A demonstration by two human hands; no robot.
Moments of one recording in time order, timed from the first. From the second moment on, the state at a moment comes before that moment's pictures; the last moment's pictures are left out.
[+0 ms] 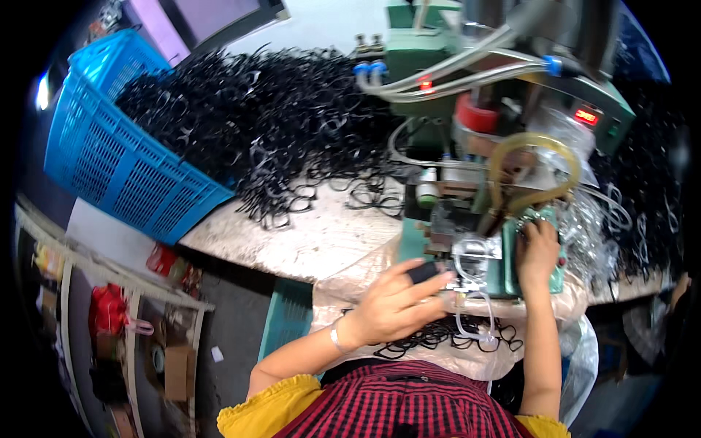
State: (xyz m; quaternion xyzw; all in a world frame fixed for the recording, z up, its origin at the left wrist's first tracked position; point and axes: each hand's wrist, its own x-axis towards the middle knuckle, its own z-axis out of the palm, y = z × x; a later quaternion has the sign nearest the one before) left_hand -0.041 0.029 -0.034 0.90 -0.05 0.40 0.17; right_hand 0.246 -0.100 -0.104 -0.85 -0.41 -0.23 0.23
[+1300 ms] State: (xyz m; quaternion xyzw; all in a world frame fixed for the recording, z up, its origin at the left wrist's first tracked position) left_hand -0.042 0.125 -0.125 0.43 0.35 0.45 0.70; right_hand 0.166 -0.070 -0.042 -0.60 -0.36 0.05 0.71
